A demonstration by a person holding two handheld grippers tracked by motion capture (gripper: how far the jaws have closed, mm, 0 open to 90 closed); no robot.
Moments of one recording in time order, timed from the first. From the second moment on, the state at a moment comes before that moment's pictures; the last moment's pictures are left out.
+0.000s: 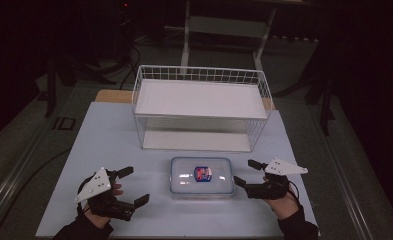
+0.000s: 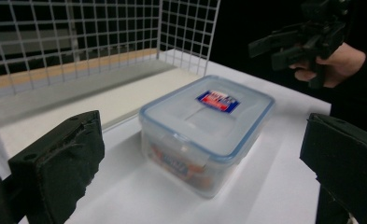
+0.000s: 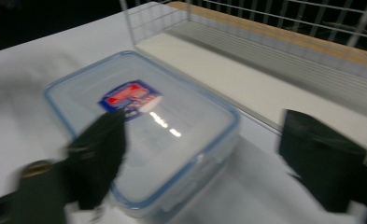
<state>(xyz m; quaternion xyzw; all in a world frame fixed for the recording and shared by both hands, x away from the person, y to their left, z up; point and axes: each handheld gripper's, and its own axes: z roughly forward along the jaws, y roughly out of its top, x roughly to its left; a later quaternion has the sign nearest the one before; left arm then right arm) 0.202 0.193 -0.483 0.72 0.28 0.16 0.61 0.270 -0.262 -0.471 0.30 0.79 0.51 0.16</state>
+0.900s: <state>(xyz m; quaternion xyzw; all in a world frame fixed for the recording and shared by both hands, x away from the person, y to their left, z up) 0.235 0.156 -0.426 0.78 0.30 0.11 0.54 0.247 -0.259 -0.429 0.23 0.76 0.56 0.24</state>
